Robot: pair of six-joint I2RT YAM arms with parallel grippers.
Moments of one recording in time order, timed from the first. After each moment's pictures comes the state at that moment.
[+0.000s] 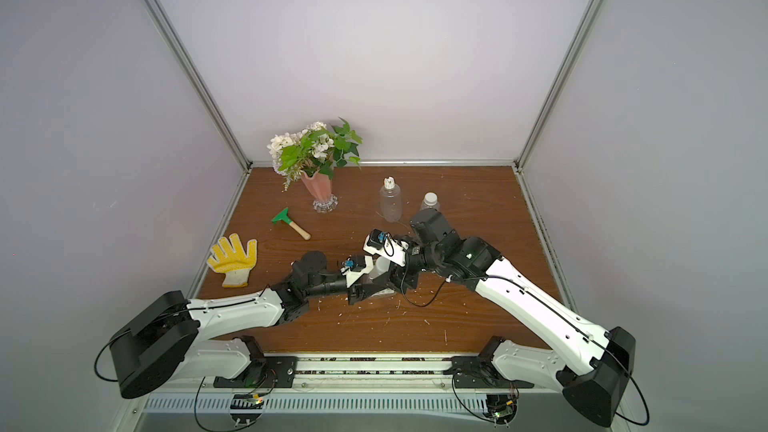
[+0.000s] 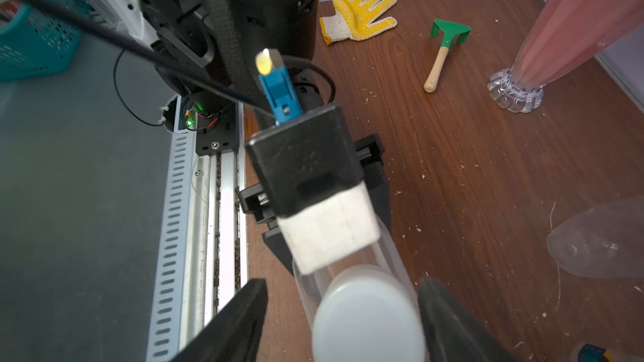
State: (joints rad) left arm -0.82 1.30 0.43 0.69 0.54 0.16; right arm 0.81 1.15 1.14 -0.72 -0.44 -0.37
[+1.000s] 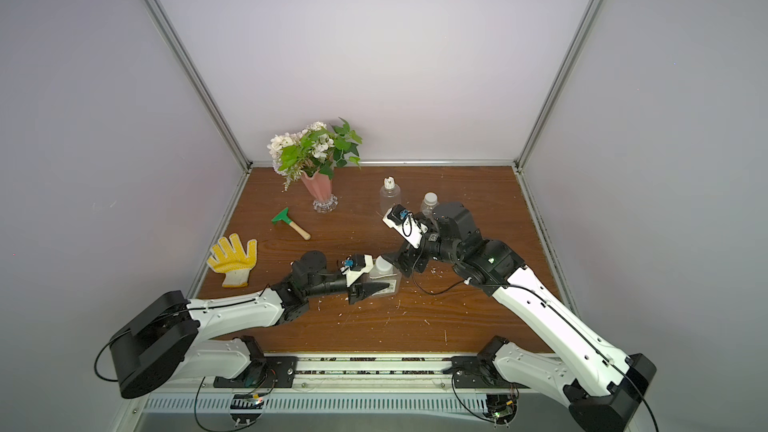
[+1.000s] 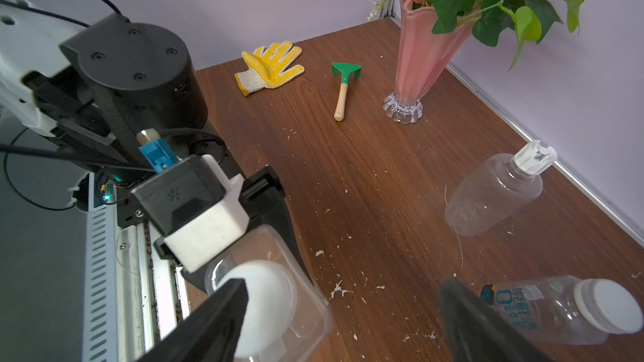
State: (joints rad) left arm -0.82 1.30 0.43 0.70 0.54 0.15; right arm 0.71 1.05 1.13 -0.62 -0.28 -0.24
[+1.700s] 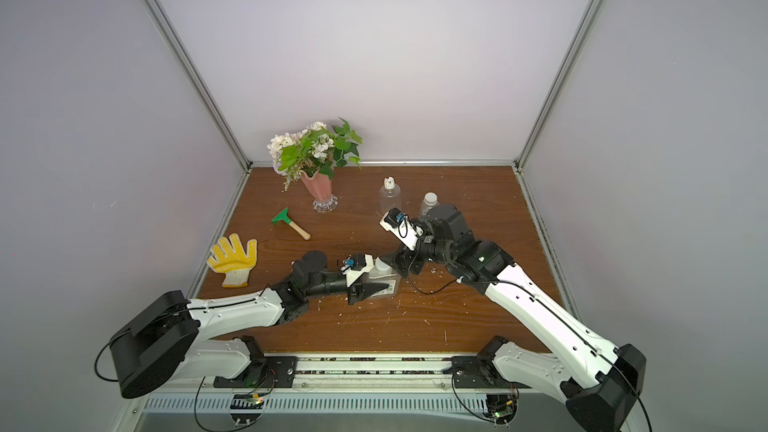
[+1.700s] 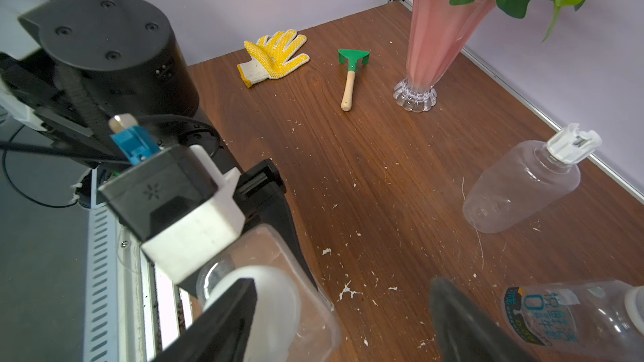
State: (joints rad) left arm -0.82 1.30 0.43 0.67 0.53 0.15; right arm 0.70 1.07 1.06 -0.56 -0.30 -0.23
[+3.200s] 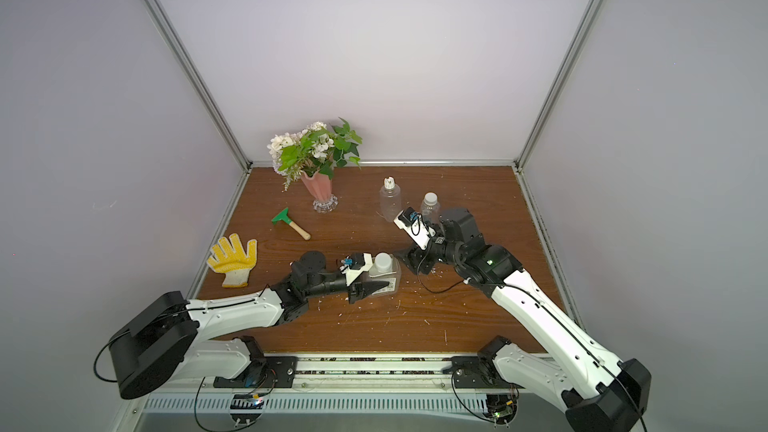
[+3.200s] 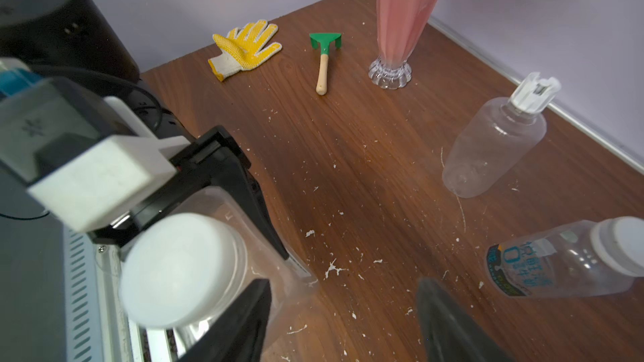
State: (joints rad) left arm -0.82 1.30 0.43 0.71 0.52 0.13; right arm 0.61 1.01 1.00 -0.56 -0.32 -0.21
